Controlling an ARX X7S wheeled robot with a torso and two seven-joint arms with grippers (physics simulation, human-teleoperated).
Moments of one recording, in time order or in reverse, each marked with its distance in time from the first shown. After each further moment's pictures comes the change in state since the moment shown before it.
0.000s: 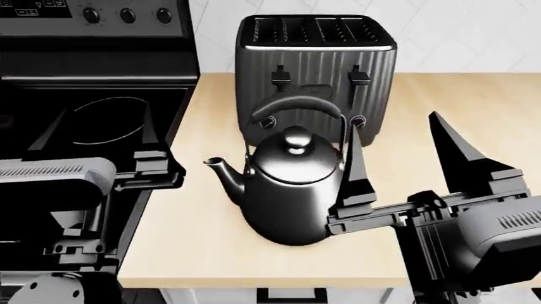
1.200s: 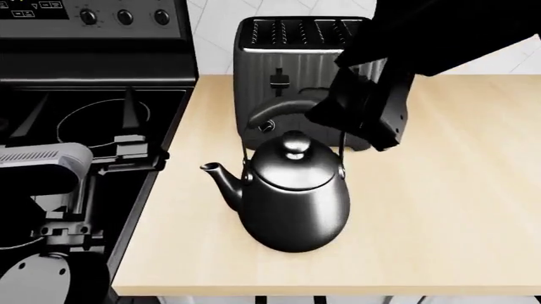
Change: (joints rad) left arm -0.046 -0.053 -0.038 -0.150 -0.058 0.167 0.023; right arm 2.020 0.355 -1.093 1.043 1.119 0.919 -0.613
